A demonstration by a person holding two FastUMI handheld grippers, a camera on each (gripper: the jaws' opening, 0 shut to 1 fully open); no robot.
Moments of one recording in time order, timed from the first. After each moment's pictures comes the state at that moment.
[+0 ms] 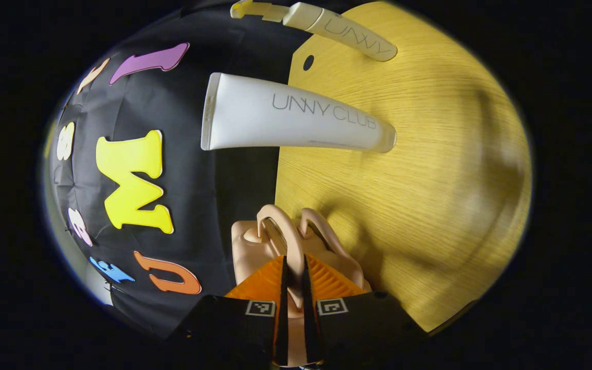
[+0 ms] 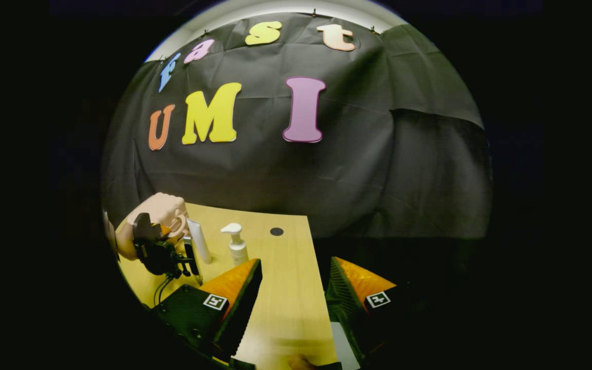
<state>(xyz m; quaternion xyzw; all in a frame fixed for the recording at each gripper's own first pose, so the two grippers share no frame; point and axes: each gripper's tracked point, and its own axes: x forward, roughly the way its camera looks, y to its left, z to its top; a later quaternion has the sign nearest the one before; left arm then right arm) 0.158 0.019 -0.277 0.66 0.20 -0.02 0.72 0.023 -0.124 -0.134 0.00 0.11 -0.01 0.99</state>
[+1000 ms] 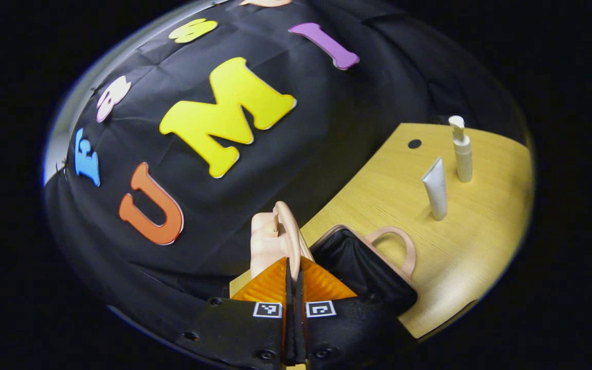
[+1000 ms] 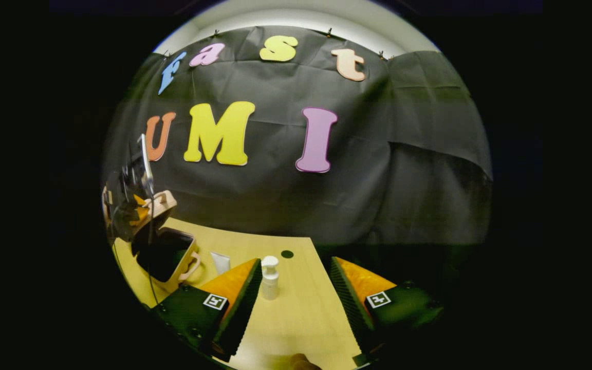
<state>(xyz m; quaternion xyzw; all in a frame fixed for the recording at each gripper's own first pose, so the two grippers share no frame) 0.123 0.145 -0.092 0.34 0.13 -0.04 0.93 0.000 0.005 -0.050 -0.01 0.06 -0.08 0.99</state>
